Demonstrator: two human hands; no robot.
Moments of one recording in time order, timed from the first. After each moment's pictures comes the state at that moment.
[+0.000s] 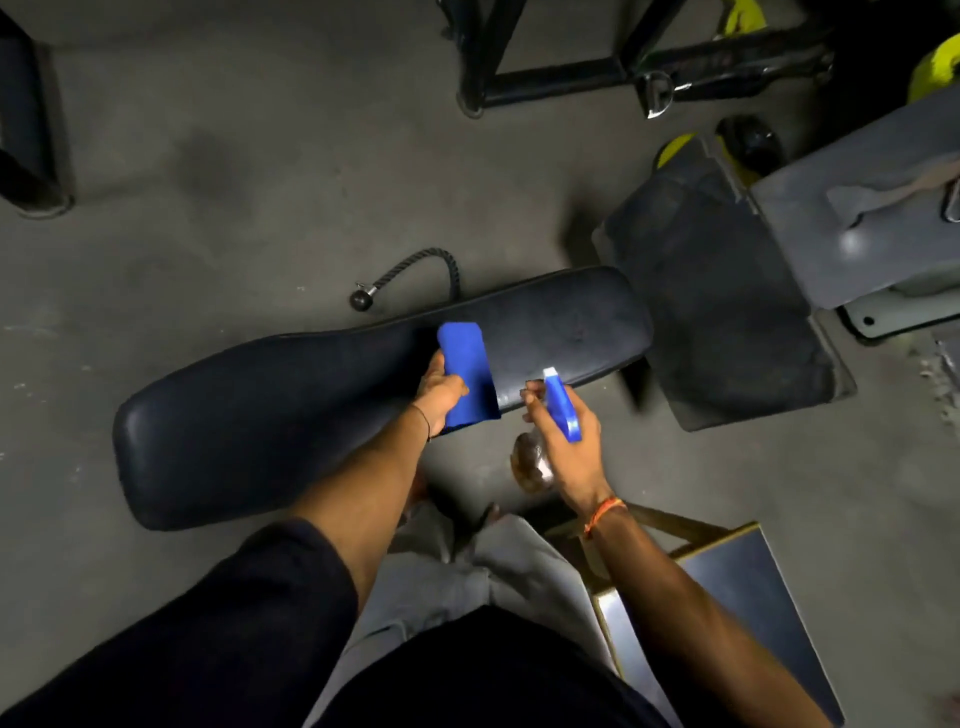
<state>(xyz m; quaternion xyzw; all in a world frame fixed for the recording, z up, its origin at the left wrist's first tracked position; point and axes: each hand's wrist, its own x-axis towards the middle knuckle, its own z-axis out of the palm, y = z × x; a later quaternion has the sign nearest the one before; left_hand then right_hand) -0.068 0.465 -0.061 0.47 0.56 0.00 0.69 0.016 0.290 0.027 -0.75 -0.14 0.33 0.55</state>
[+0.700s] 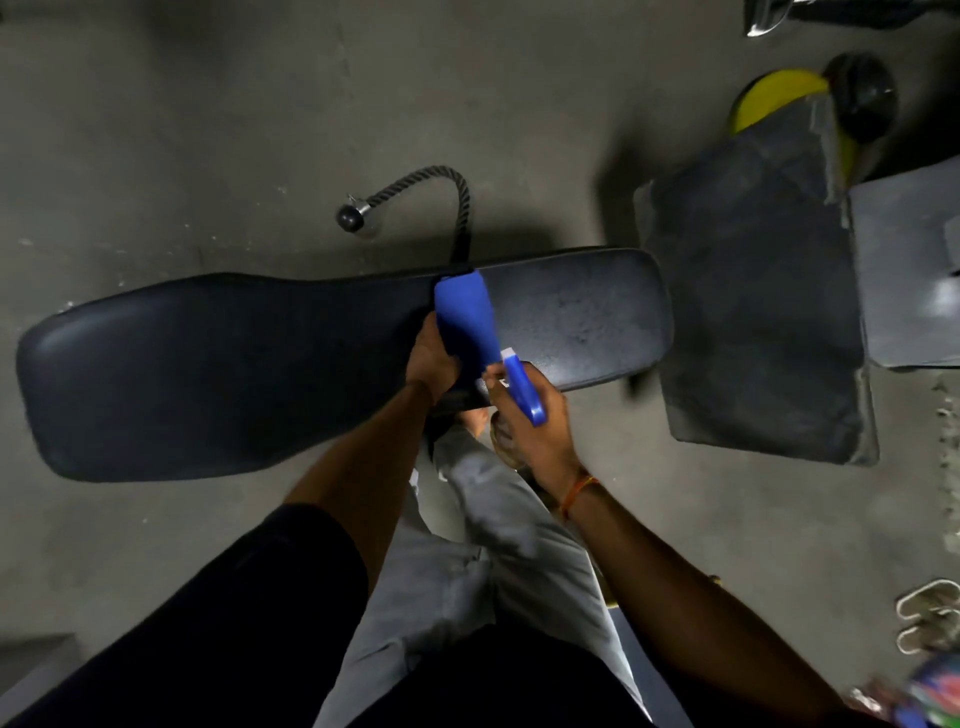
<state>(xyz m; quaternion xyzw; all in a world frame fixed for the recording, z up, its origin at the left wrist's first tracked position) -0.001 0.491 -0.146 0.54 0.59 -0.03 0.60 0.096 0.357 -0.032 -0.73 -0.15 0.50 0.43</state>
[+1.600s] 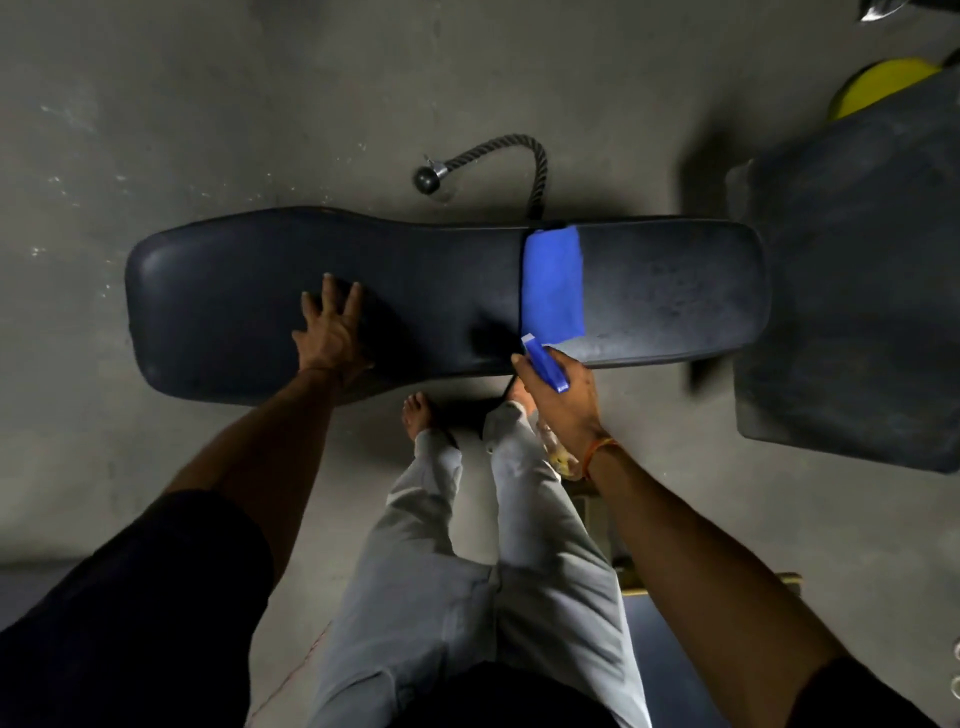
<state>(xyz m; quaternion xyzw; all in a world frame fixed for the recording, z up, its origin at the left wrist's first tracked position) -0.251 0.533 -0.137 0.70 0.59 -0.26 0.30 0.010 0.353 -0.094 -0.80 -0.21 0.45 0.33</state>
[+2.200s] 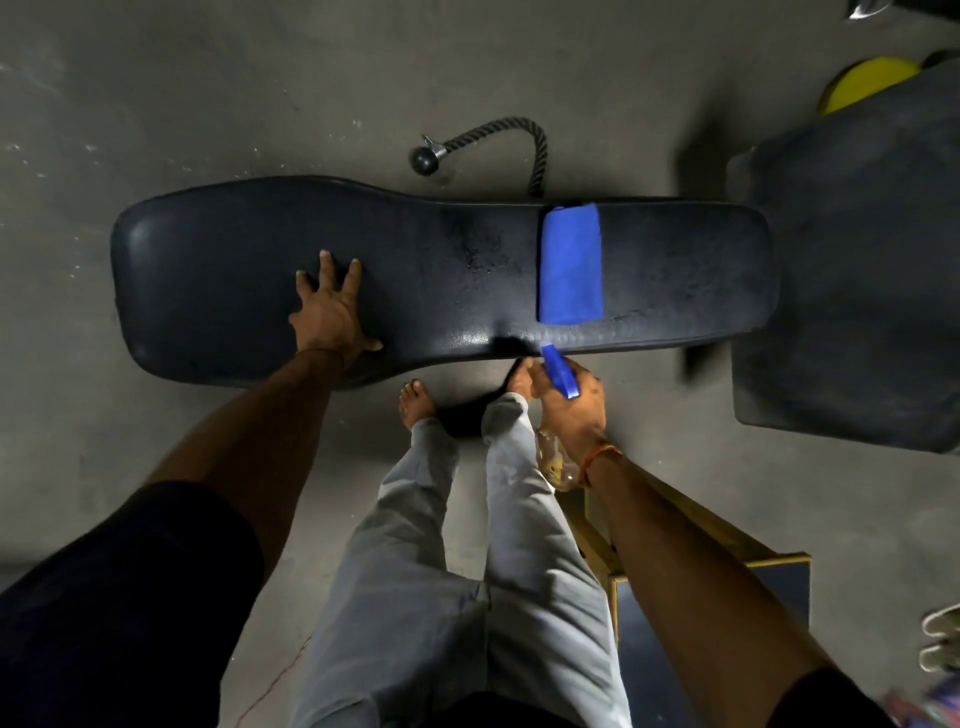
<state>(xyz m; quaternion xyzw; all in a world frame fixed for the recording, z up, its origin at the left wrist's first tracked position) -0.276 0.537 -0.153 0.72 0.59 -0.24 0.29 -0.027 0.330 -0.110 -0.85 -0.14 0.43 0.28</state>
